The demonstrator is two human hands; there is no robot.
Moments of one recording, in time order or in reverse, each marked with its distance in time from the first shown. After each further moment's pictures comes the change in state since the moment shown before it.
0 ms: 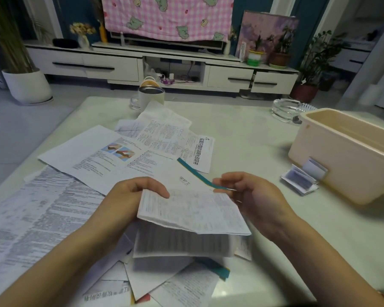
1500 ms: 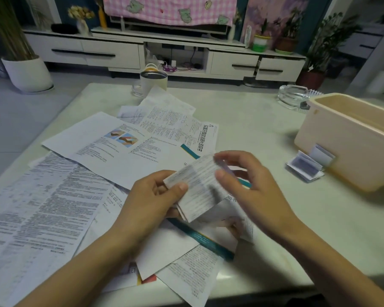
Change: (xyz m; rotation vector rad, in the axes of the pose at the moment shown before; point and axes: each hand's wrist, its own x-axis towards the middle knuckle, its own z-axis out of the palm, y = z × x) left_hand -0.010 -0.017 0.030 -0.164 0.037 0.058; right_hand -0.022 0.012 0.015 -0.667 0.026 -0.555
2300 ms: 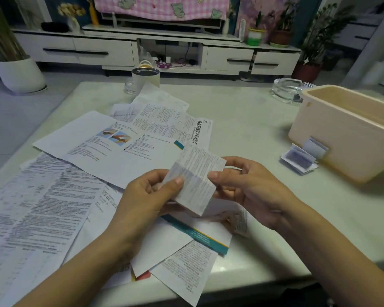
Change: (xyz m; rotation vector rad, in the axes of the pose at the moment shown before) left_hand -0.006 -0.001 0.006 -0.147 -0.031 -0.011; right_hand 0.008 0.003 -0.010 0.701 -0.150 0.525
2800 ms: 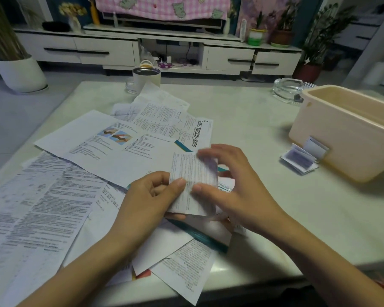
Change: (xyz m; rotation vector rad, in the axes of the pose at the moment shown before) left_hand -0.003 -0.001 0.002 0.142 0.030 0.019; right_hand -0.004 0.015 0.010 -0.838 0.091 -0.512
